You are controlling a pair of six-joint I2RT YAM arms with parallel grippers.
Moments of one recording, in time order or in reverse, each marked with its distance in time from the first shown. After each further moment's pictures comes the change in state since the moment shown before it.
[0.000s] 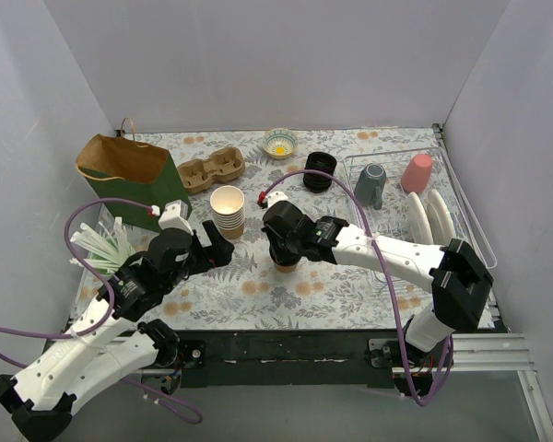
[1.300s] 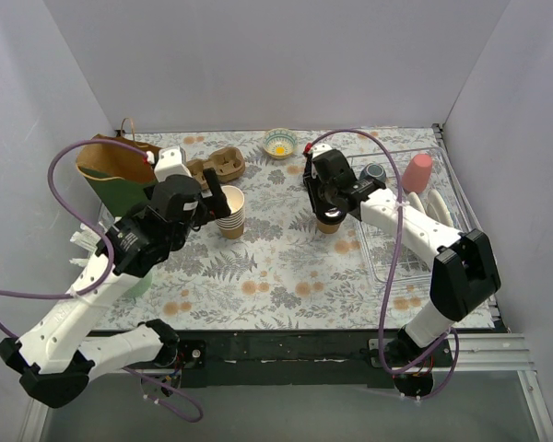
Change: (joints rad) left arm 0.000 0.319 0.488 -0.153 -0.245 0.121; right arm -0.411 0.023 0.068 0.015 -0.010 -0.278
